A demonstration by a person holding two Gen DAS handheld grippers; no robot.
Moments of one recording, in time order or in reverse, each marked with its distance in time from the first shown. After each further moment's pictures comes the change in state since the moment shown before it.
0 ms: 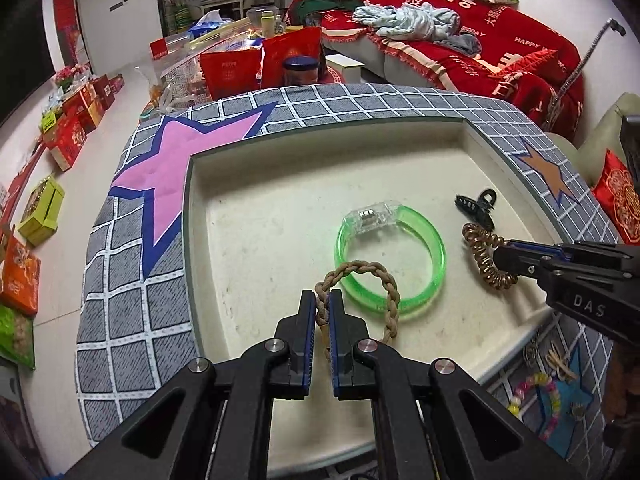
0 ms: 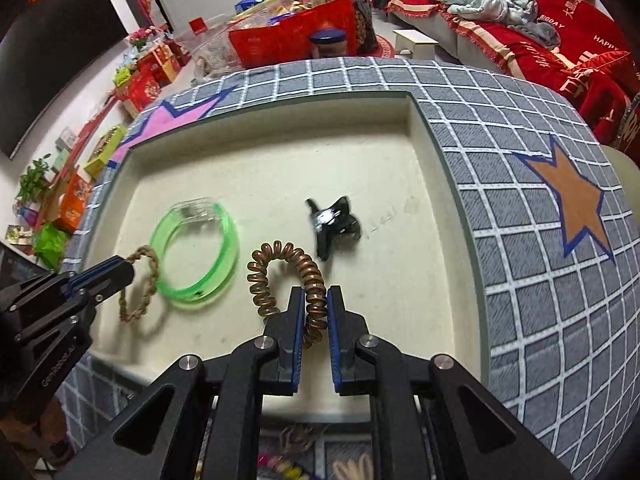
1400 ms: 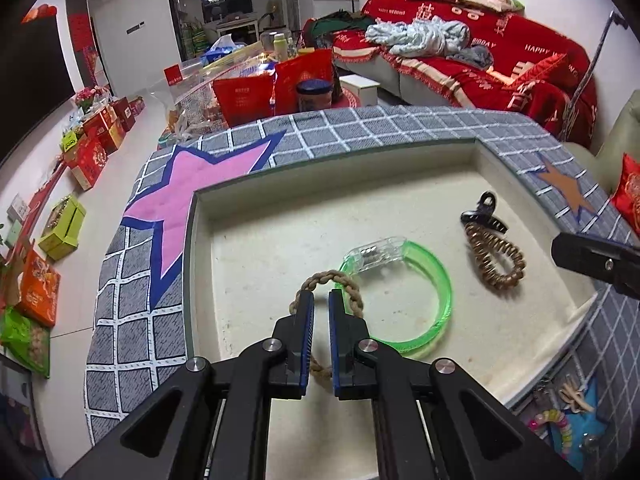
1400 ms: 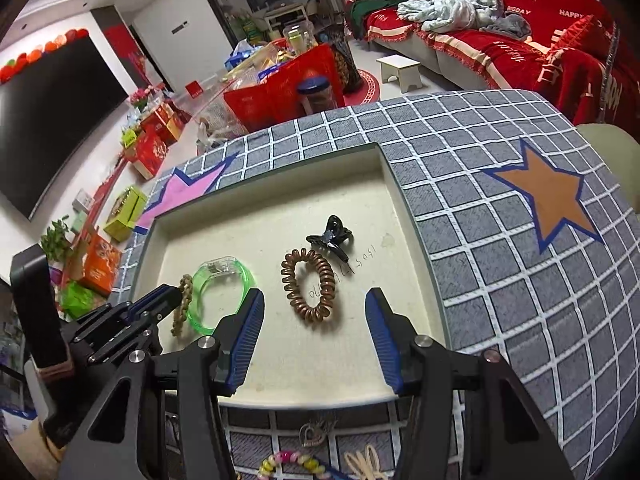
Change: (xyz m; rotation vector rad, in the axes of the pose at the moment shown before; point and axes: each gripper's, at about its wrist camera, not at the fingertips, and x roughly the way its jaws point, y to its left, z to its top) left arm -0.002 -0.014 0.011 0.017 -0.095 0.090; right arm -0.053 -0.019 -0.006 0.151 -0.169 0.114
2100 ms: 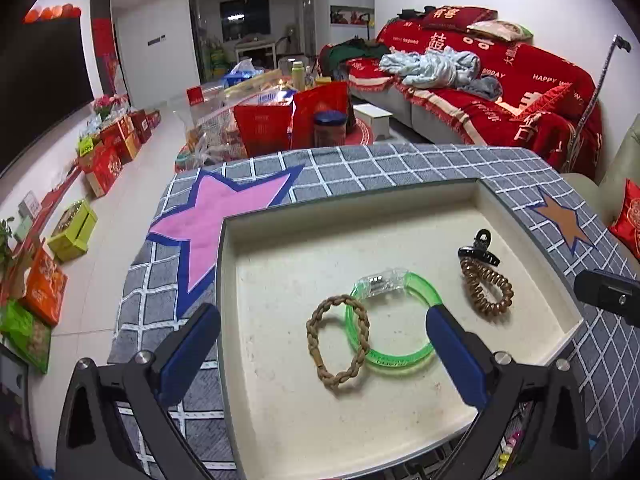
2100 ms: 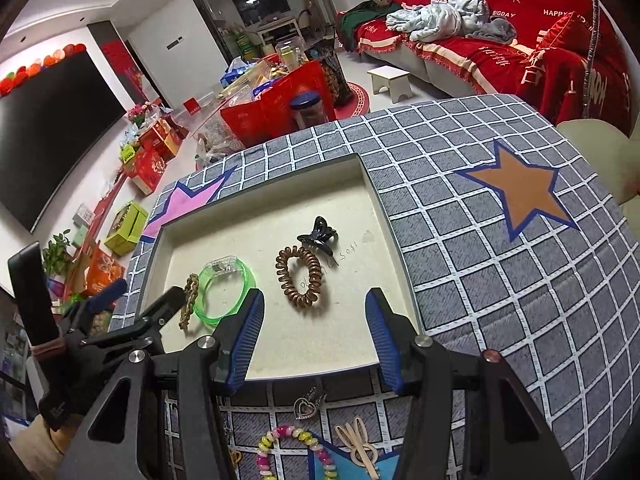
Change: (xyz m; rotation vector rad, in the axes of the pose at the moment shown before) left arm -0.019 0.006 0.002 -0.045 -0.095 0.028; right arm -0.029 -0.009 -0.011 0.016 -0.046 -0.015
